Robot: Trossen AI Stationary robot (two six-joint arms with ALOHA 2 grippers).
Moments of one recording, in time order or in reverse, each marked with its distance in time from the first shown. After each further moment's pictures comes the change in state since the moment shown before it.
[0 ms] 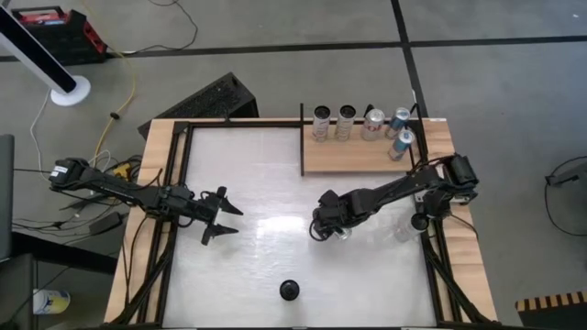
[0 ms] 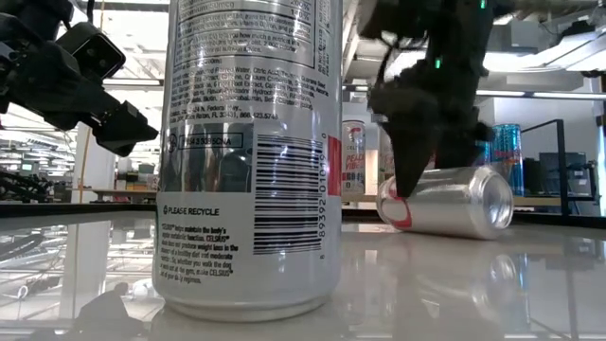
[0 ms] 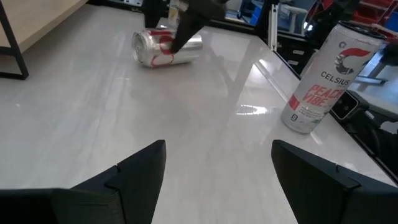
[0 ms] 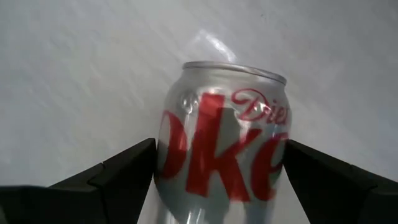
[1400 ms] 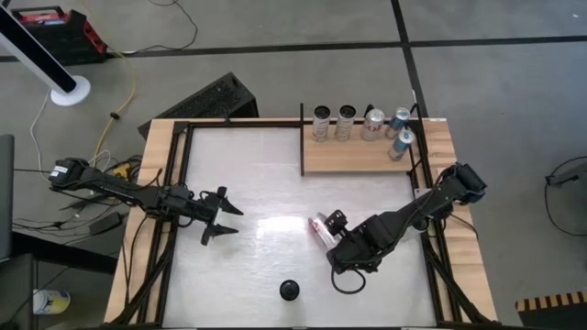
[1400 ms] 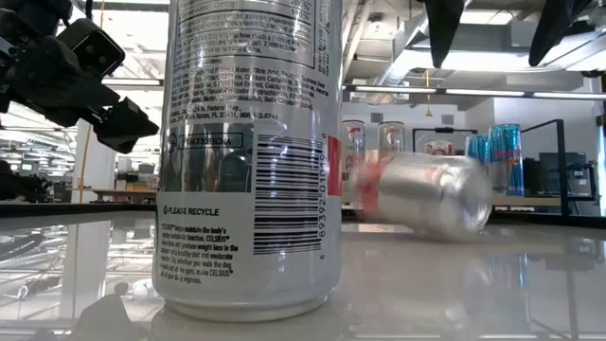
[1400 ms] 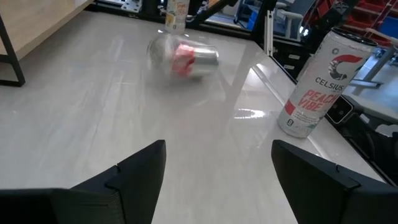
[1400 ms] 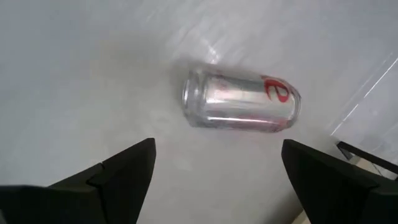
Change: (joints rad) left arm 0.000 0.000 0.000 0.022 0.006 0.001; right arm 0.301 -0.002 0.414 -0.467 0.044 -1.293
